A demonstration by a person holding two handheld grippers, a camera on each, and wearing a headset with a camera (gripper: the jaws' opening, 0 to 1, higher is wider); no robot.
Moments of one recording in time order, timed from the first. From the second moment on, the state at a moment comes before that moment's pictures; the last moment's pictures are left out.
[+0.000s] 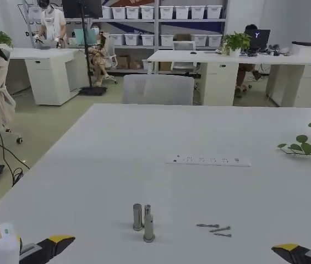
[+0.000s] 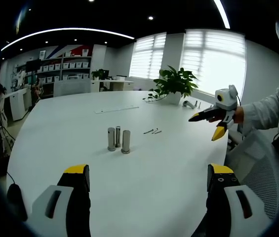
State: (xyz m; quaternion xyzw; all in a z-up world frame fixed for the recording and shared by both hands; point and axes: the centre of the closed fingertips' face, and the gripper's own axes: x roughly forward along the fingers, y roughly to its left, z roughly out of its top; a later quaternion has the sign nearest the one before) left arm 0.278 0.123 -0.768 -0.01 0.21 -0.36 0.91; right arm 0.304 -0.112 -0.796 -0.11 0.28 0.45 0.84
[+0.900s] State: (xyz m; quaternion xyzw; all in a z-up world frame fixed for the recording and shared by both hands) left arm 0.281 0.133 -0.768 -0.01 0.20 -0.36 0.91; right arm 0.313 -0.094 -0.802 -0.11 0.28 0.46 0.84
